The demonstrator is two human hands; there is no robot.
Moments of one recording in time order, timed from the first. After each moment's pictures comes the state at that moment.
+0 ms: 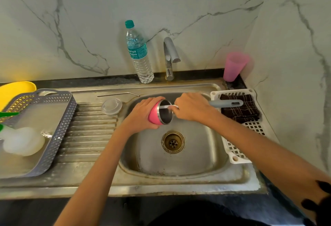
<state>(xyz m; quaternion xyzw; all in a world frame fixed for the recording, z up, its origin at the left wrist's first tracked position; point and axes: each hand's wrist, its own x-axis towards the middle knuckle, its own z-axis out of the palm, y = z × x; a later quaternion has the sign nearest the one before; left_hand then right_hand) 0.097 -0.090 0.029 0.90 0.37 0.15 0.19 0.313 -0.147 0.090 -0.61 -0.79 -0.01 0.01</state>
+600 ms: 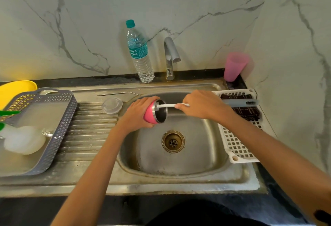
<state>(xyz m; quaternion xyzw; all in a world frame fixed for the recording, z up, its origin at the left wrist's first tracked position) 0.086 -0.085 0.027 0.89 0.38 0.13 0.18 0.333 -0.162 0.109 -0.62 -0.78 0.07 0.02</state>
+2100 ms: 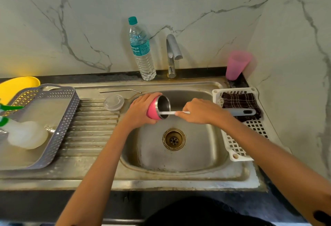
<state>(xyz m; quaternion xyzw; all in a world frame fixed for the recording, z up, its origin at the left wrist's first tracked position) 0.093 -0.091 0.028 0.89 0.40 0.16 0.16 0.327 -0.173 0.090 -0.62 -0.76 0.19 0.00</state>
